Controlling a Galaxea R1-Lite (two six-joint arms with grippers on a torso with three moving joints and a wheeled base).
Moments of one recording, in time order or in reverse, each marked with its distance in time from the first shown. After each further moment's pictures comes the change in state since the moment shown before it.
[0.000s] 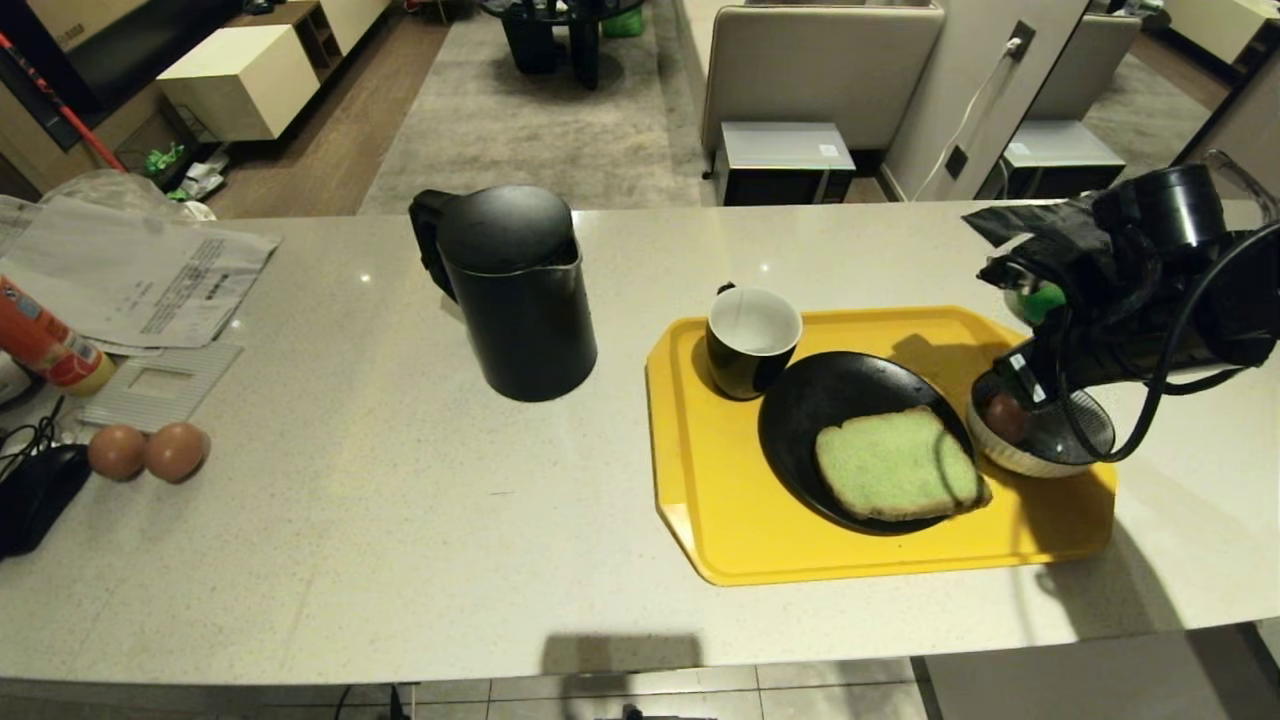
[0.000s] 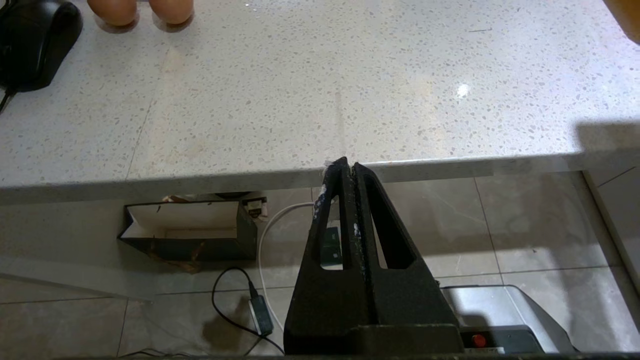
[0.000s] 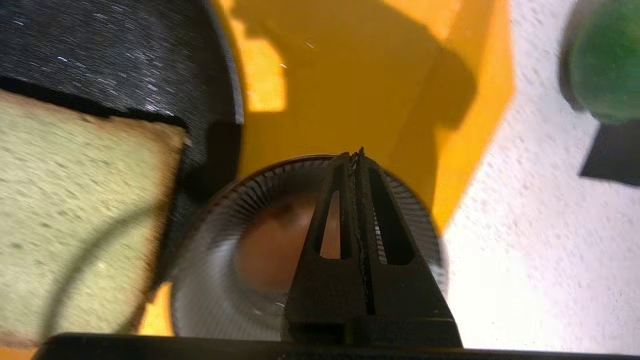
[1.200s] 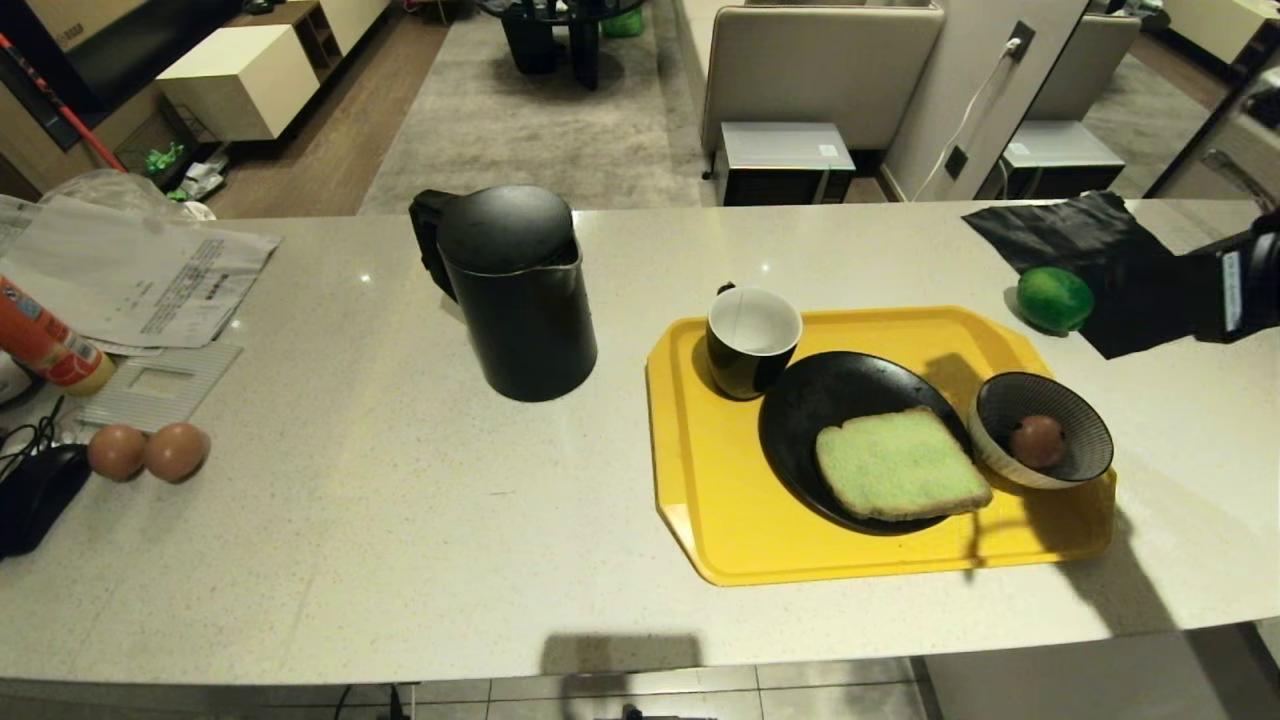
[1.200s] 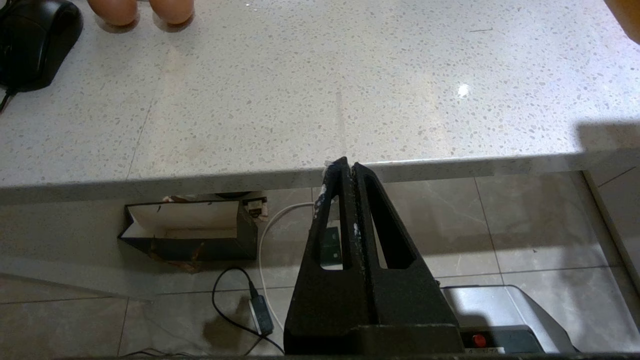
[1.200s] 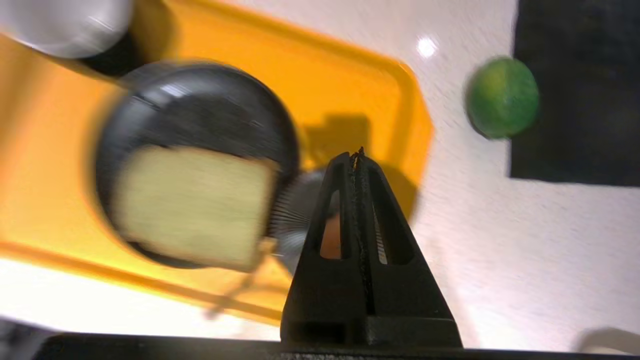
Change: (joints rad) left arm 0.000 0.000 0.000 0.000 0.000 0.000; right arm -0.006 -0.415 0.099 0.002 0.167 0.175
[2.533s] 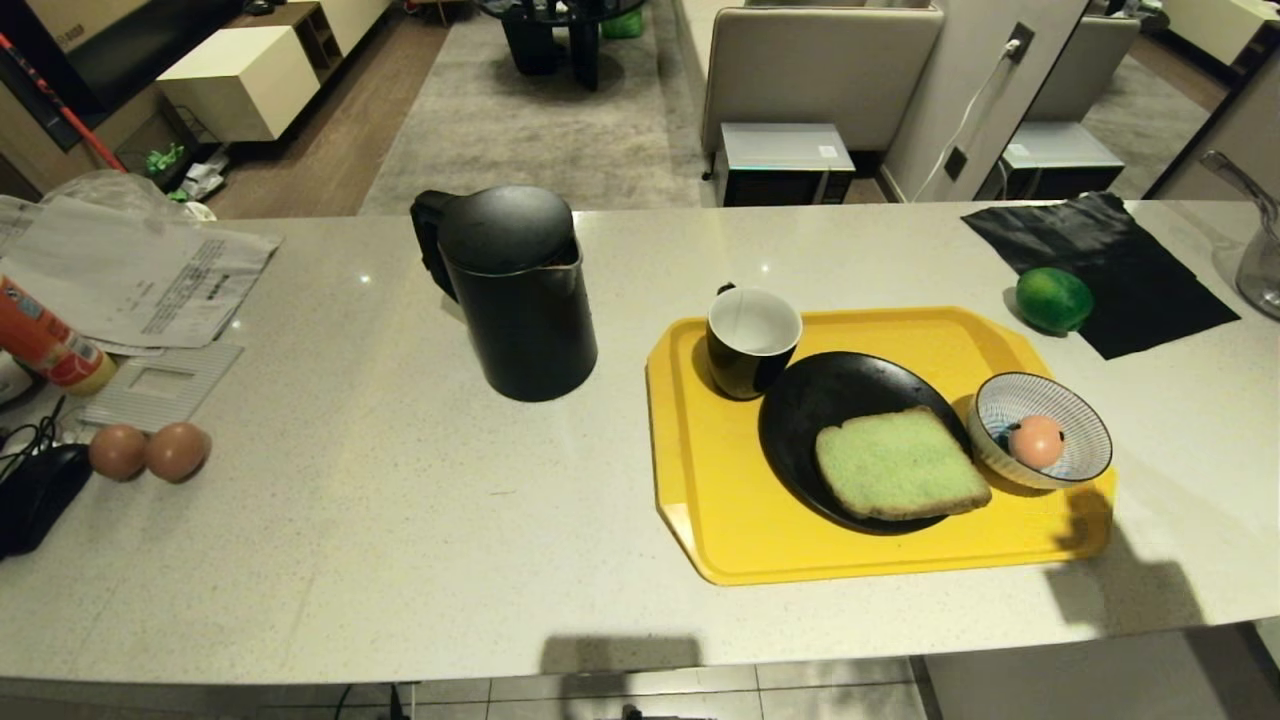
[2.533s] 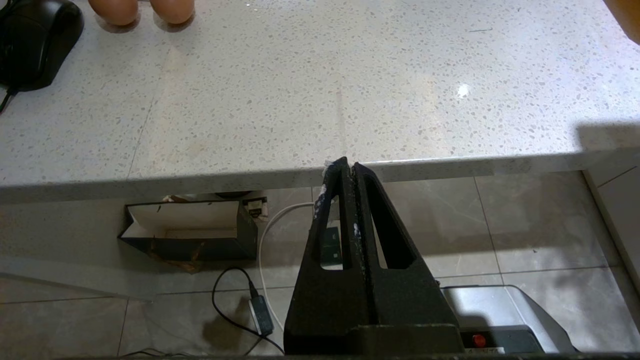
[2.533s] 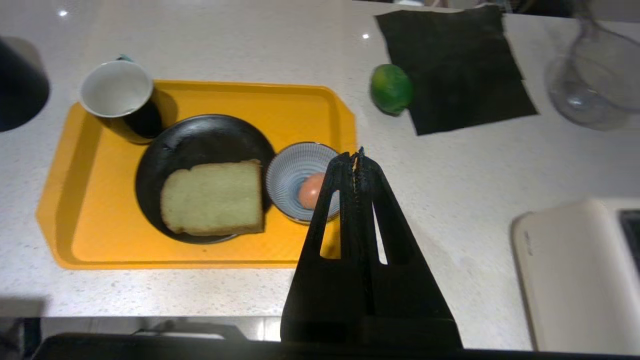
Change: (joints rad) left arm 0.000 0.000 0.000 0.000 0.001 0.000; right arm 0.000 -0.594 0.198 0.086 -0.175 0.212
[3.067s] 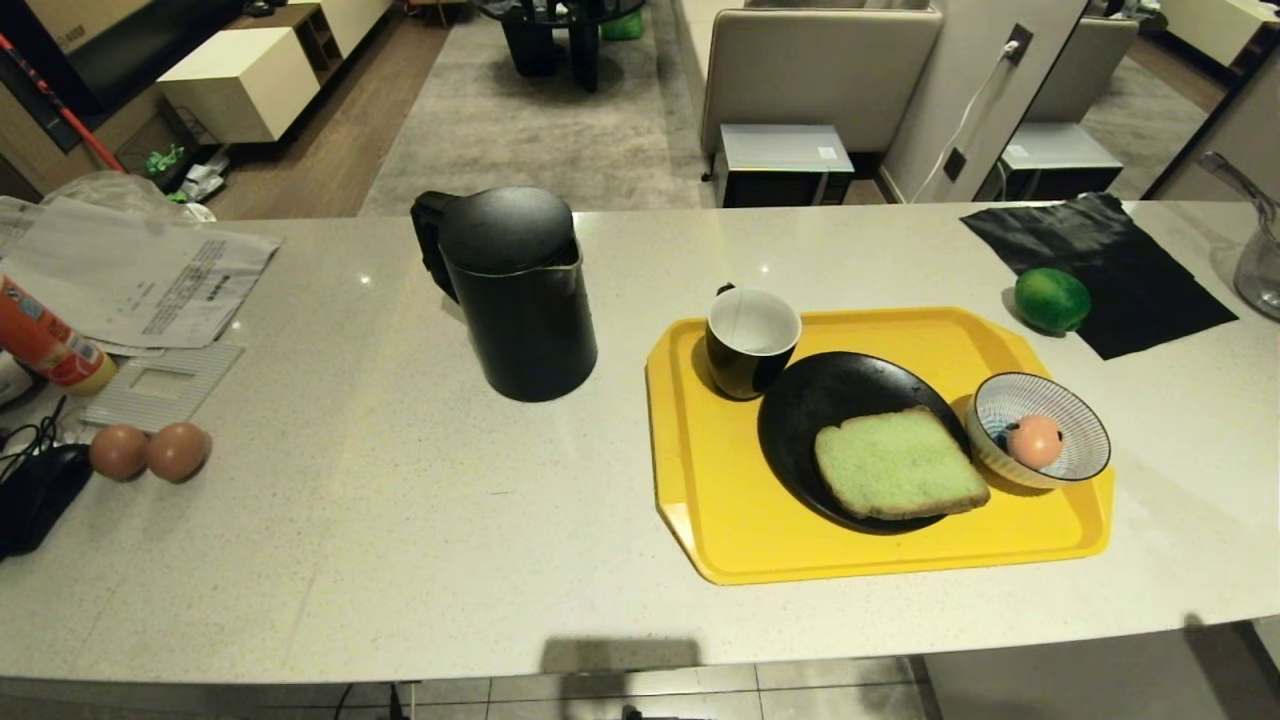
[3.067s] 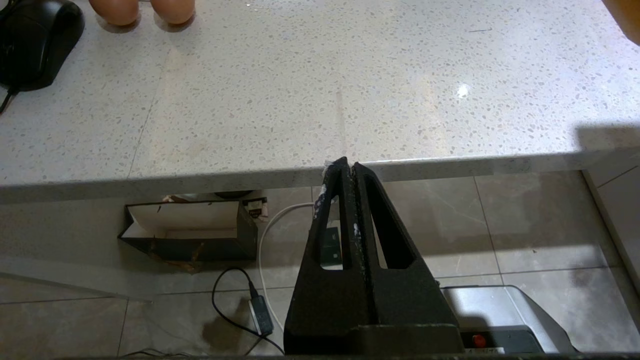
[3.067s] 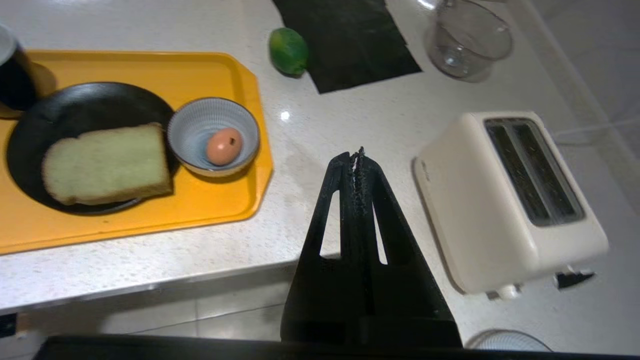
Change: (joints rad) left arm 0.000 0.000 0.000 0.000 0.000 0.000; right arm 0.002 -0.311 0.253 -0.002 -0.248 -0.057
